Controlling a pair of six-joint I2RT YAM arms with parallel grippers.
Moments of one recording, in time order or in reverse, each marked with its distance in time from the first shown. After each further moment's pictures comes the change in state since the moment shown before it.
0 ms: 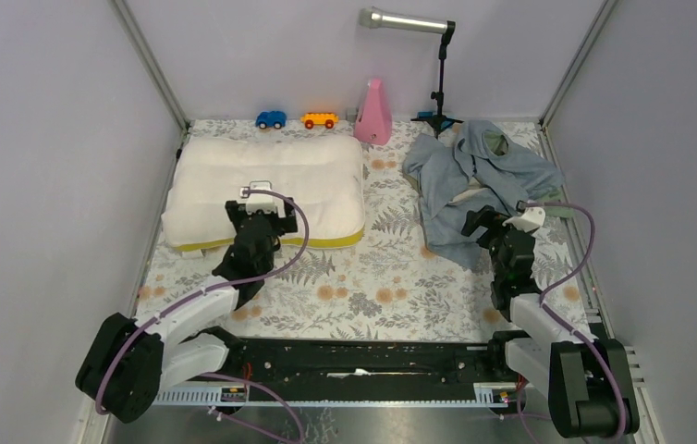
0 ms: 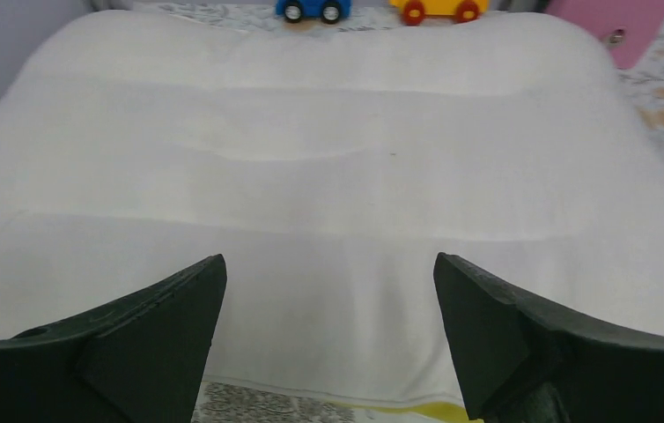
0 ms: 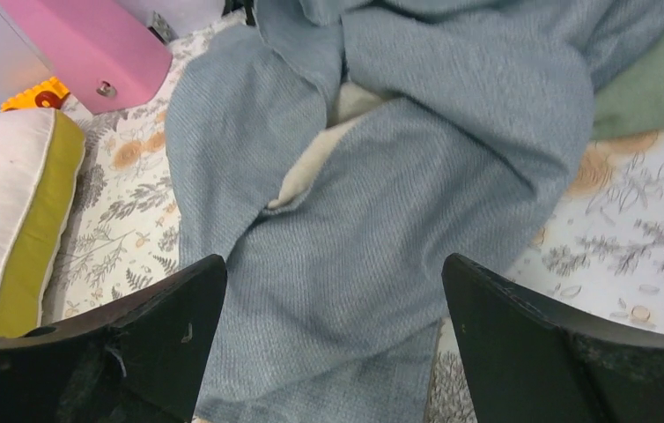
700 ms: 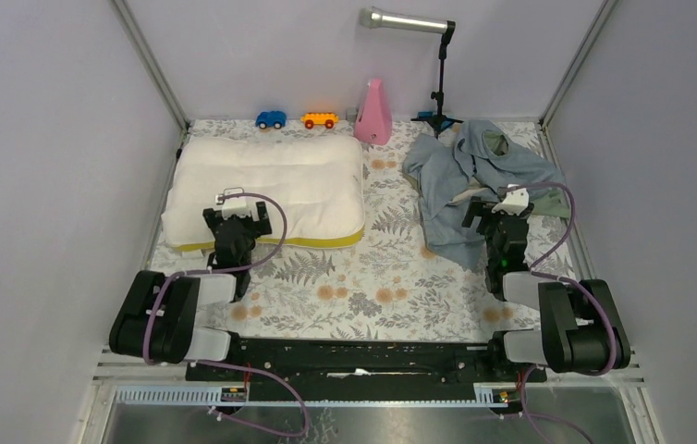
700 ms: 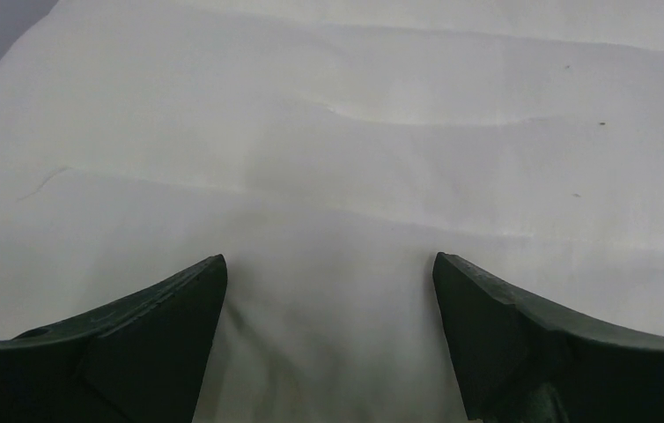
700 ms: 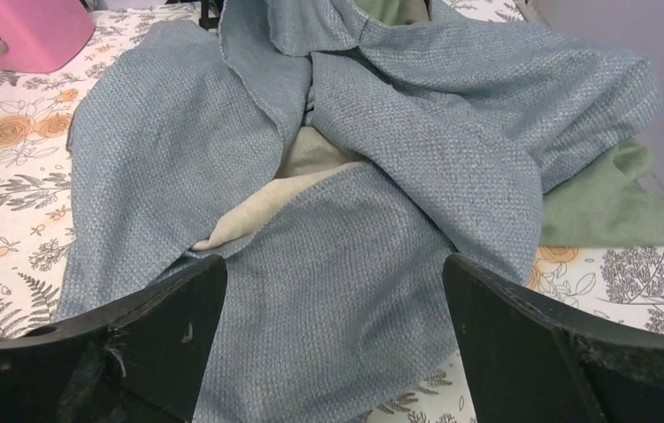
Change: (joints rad) left arm 0.371 0.298 -0.171 0.487 0.248 0.085; right arm 0.000 0.319 0.070 0.313 0.035 -0.354
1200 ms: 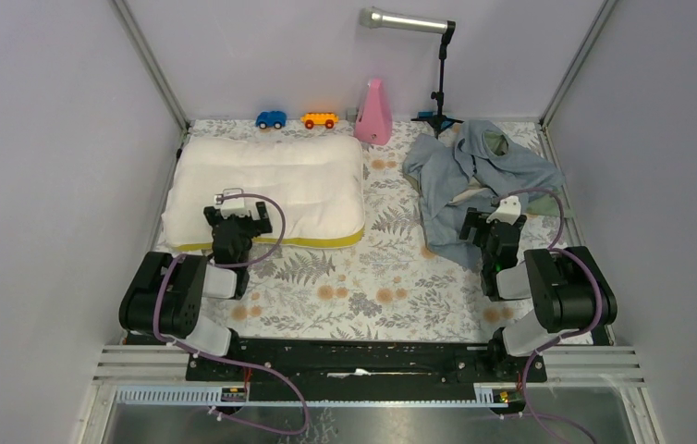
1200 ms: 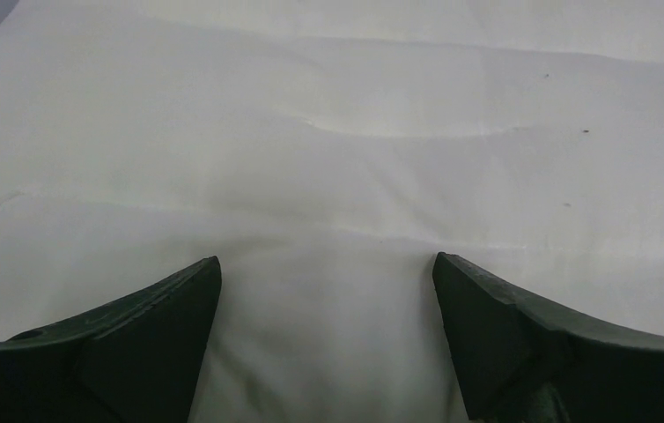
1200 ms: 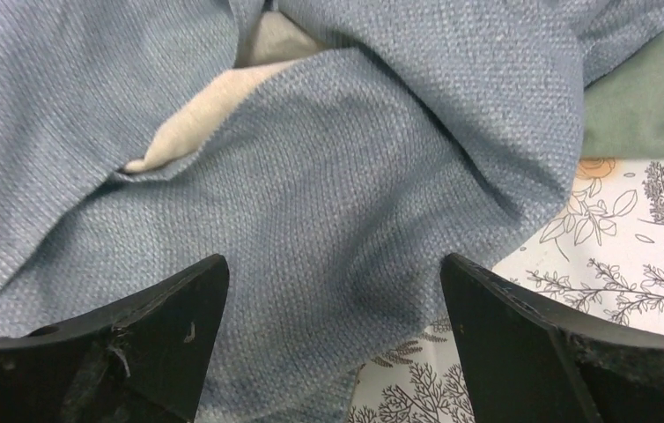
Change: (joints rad) left arm 0.068 0.152 -0.007 0.201 0.142 -0.002; right arm -0.002 0.233 -0.021 0.085 0.033 0.015
